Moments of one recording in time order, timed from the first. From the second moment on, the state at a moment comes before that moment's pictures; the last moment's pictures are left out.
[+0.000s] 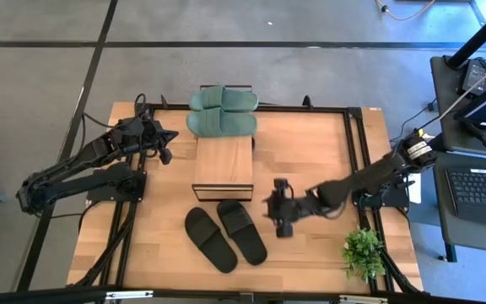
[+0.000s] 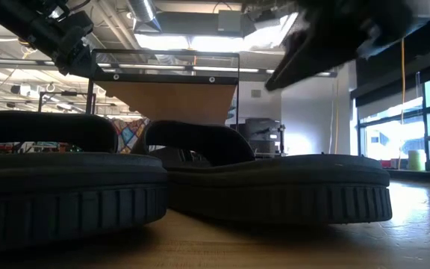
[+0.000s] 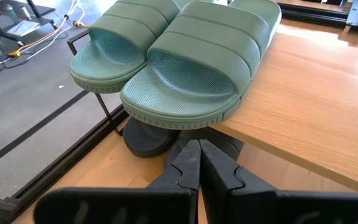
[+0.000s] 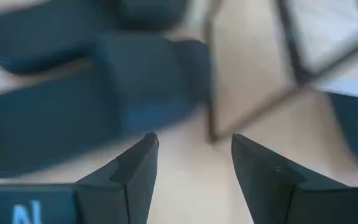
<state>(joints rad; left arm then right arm) 0.58 0.46 0.49 -0.48 -0.07 0.03 0.41 1.57 0.95 -0.19 0.37 0.11</state>
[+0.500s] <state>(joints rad) 0.58 0.46 0.49 -0.48 -0.07 0.02 0.68 1.82 1.36 -0.42 0.63 0.22</state>
